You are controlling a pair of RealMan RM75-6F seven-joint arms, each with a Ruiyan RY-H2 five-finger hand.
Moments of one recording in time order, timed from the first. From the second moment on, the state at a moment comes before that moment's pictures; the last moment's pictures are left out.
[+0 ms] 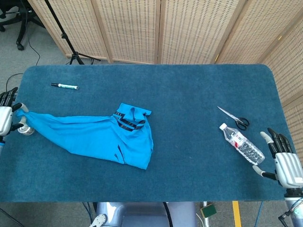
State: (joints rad) left arm -0.47 -1.55 -0.09 -0.44 1.46 1.24 -0.71; right arm 0.10 -1.07 0.07 -1.60 -1.53 1.48 0.21
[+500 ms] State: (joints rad) left arm -0.62 -1.43 -0.13 -1.05 1.57 1.34 -0.17; right arm 0.09 -1.05 0.07 -1.60 -1.53 1.50 0.26
